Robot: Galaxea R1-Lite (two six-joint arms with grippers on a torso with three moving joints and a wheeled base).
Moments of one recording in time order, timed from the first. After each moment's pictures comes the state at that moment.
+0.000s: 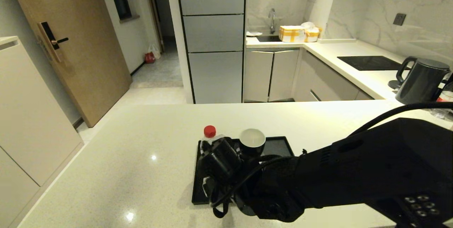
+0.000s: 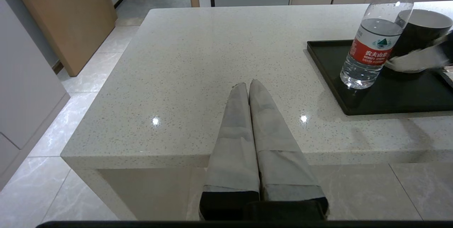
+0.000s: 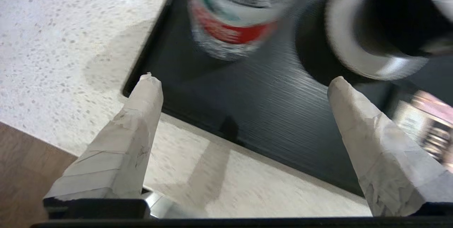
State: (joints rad) left arm 0.00 0.00 0.00 0.00 0.01 0.02; right arm 0.98 2.23 -1.34 -0.08 -0.45 0.28
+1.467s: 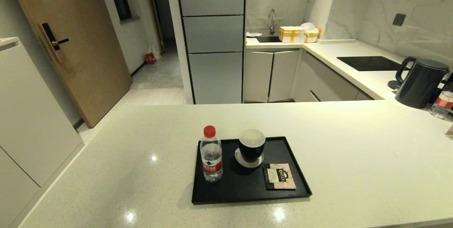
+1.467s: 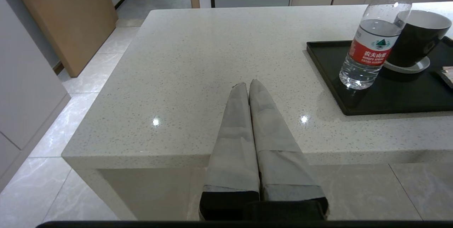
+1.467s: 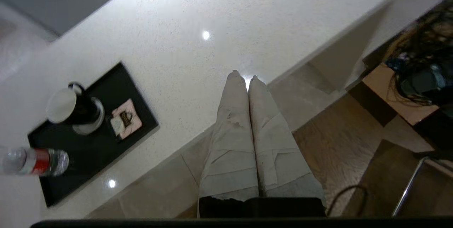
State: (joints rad) left arm 0.00 0.00 0.00 0.00 0.01 0.02; right arm 0.05 0.78 -1.48 1.21 -0.45 0.51
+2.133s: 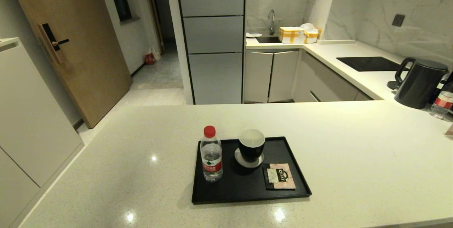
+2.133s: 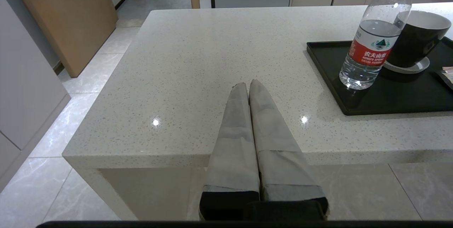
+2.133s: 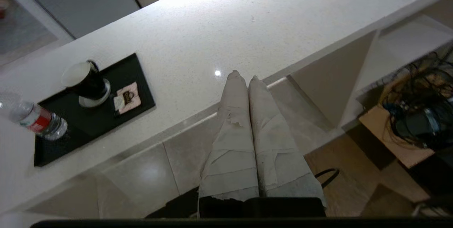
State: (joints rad) left arm 0.00 0.00 0.00 0.00 0.01 0.02; right arm -0.13 0.37 -1.50 1.36 -0.21 0.24
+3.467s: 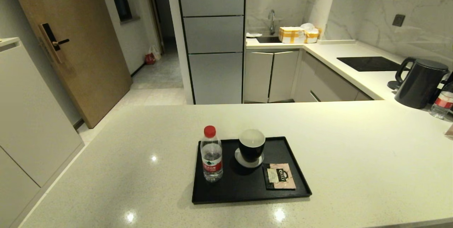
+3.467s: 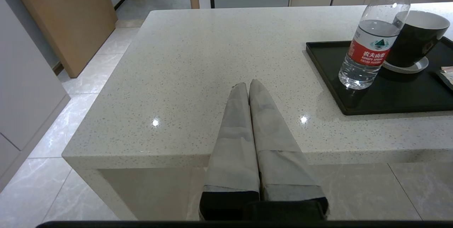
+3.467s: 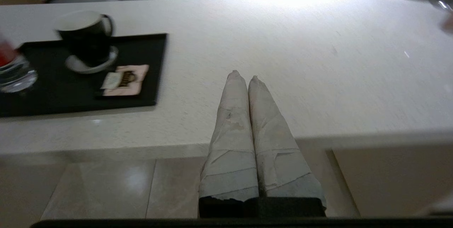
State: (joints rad) left arm 0.00 0.00 0.00 0.00 0.01 0.02; right arm 0.00 0.00 -0.01 0.03 -0.01 -0.04
